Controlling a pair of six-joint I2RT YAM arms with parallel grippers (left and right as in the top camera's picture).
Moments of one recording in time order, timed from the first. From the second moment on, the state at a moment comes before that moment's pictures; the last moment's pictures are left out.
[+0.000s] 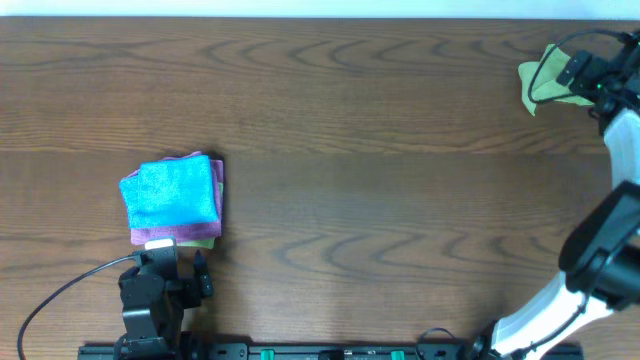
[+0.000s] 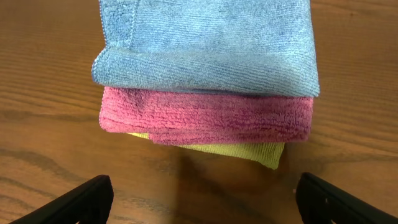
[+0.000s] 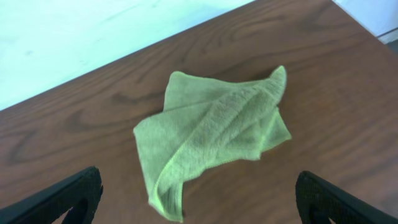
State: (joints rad) left arm 0.07 0.01 0.22 -0.87 -0.09 -0.03; right arm -0.45 2.03 1.60 -0.25 -0.09 0.13
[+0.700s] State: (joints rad) left arm 0.07 0.01 0.22 -0.87 -0.09 -0.03; right arm -0.44 2.33 1.76 -0.23 -0.07 0.29
